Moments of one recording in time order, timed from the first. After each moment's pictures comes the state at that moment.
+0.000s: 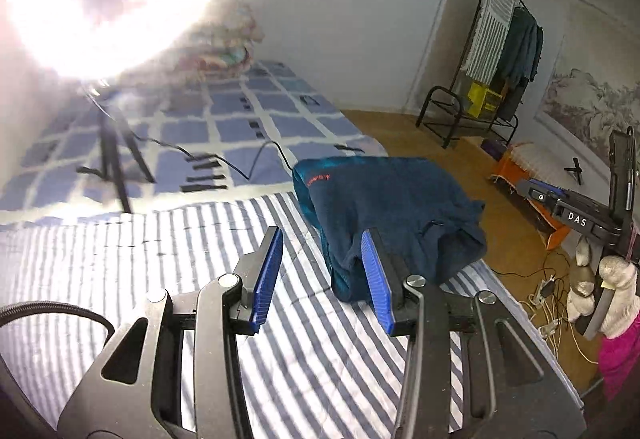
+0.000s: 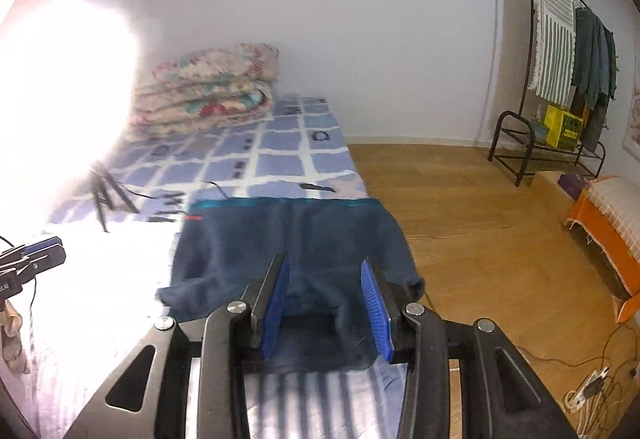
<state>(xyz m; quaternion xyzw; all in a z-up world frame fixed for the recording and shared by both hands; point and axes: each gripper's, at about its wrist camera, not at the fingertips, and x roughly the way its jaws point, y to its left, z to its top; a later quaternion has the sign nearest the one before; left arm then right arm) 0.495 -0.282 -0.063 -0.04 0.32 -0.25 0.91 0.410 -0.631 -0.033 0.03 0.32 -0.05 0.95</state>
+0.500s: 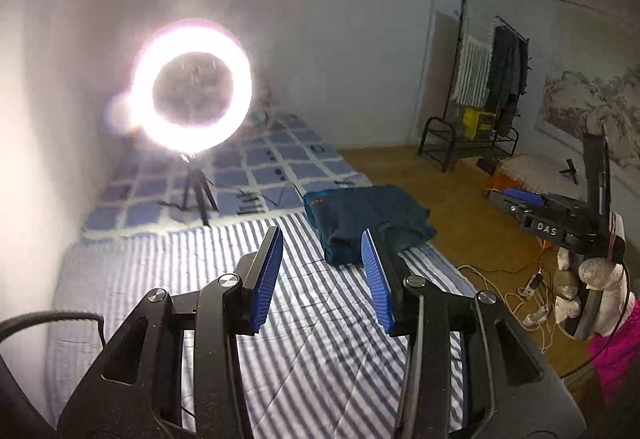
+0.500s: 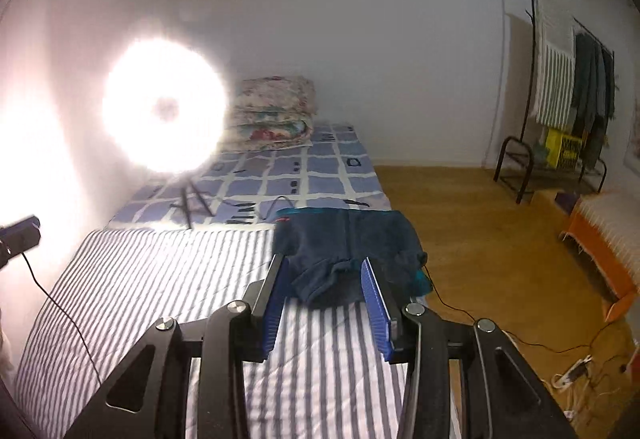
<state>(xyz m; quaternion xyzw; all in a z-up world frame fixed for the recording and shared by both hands) 0.249 -0.201 0.091 0.00 0.24 -0.21 0.95 0.228 -0.540 0.089 0.01 0.29 -0.02 0.96</state>
